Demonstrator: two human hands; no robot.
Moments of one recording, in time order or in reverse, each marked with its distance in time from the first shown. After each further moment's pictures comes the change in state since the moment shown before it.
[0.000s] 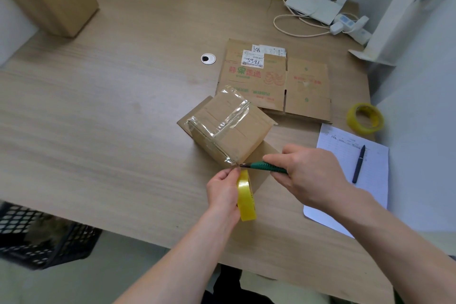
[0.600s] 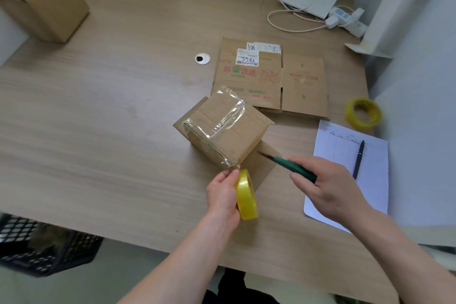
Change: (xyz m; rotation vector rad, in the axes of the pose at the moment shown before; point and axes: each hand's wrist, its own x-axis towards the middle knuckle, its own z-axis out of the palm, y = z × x) left_hand 0.002 0.000 0.000 -0.068 -0.053 -0.045; right_hand -0.039 0.025 0.016 0.462 0.052 0.329
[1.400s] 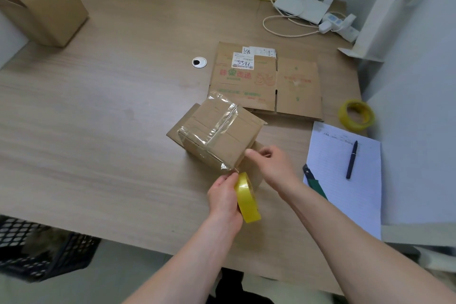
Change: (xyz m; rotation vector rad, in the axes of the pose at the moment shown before) left_hand -0.018 -0.006 0.008 -0.034 0.002 -0.019; right_hand 0.062 -0.025 0.075 0.465 0.004 0.533
